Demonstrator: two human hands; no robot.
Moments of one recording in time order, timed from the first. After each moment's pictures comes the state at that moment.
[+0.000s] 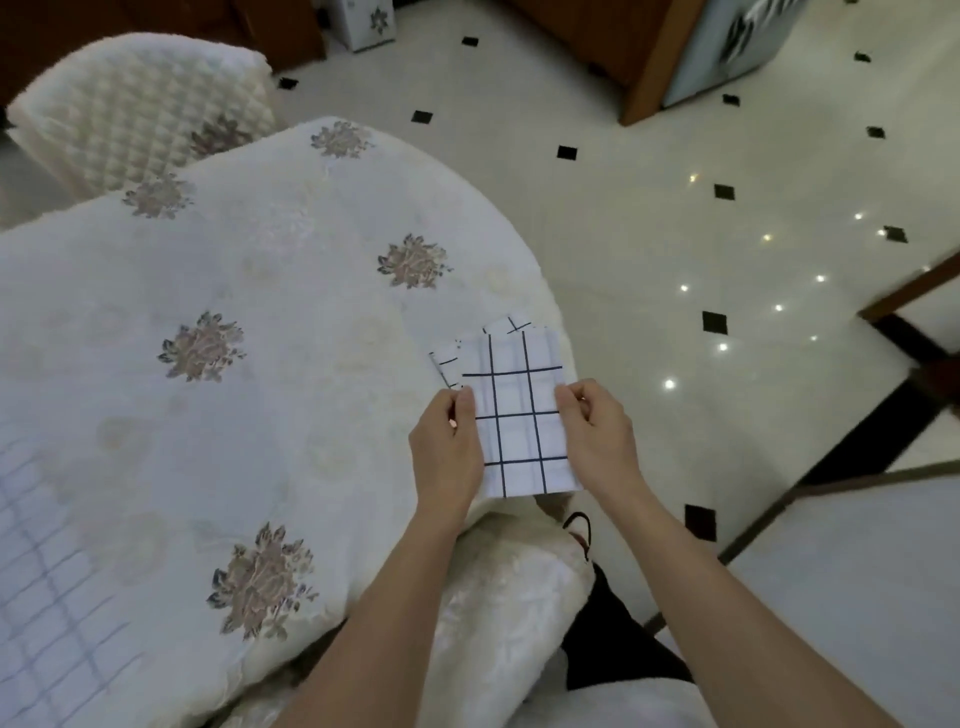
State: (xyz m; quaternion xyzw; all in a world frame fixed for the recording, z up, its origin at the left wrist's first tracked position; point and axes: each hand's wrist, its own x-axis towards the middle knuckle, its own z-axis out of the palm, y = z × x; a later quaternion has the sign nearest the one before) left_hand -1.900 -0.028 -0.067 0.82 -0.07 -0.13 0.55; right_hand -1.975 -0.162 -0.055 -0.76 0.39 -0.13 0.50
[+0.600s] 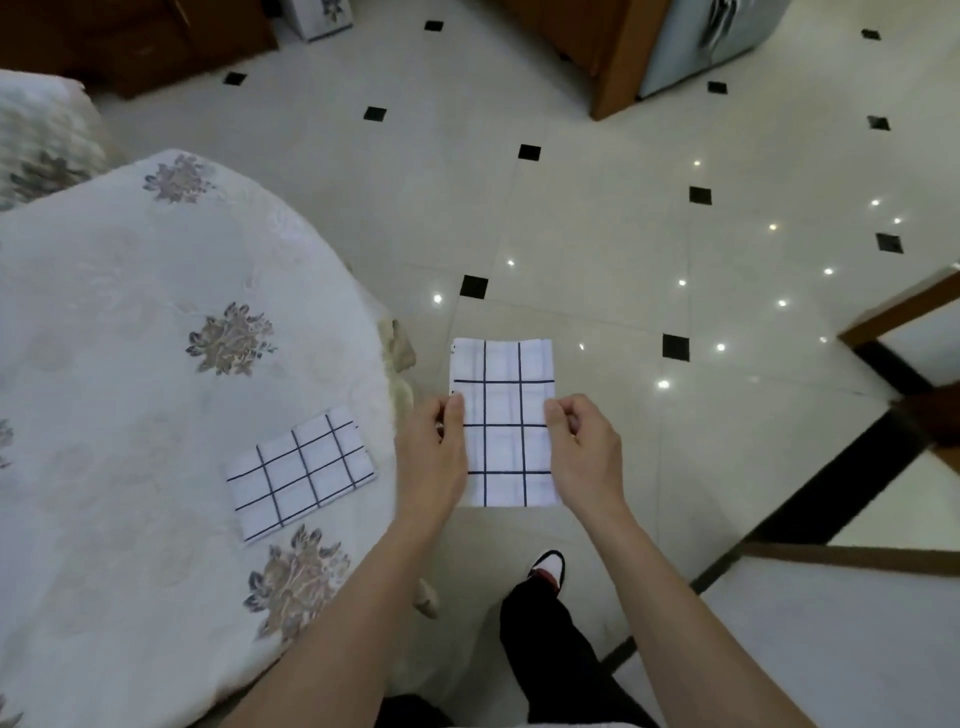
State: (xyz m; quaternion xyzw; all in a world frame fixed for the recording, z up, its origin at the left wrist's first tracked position) left_hand -1.893 -0.331 -0.087 0.84 -0.07 -0.15 0.51; right_hand -1.976 -0.459 -0.084 -0.74 0.41 -0.13 0.51
